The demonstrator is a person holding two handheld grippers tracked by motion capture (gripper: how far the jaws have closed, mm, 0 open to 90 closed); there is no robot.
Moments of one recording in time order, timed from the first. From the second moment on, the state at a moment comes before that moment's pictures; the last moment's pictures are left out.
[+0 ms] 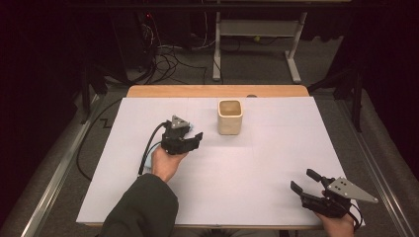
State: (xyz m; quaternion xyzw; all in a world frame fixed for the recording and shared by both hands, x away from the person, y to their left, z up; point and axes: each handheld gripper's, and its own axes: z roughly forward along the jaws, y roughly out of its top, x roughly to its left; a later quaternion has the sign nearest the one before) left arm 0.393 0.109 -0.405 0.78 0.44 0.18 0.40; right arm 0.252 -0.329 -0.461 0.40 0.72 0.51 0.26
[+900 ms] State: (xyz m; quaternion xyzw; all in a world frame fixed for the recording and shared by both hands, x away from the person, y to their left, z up) left arm 0.427 0.125 -0.399 0.78 0.50 0.18 0.33; right arm 0.252 -0.329 -0.461 0.40 0.71 0.51 0.27
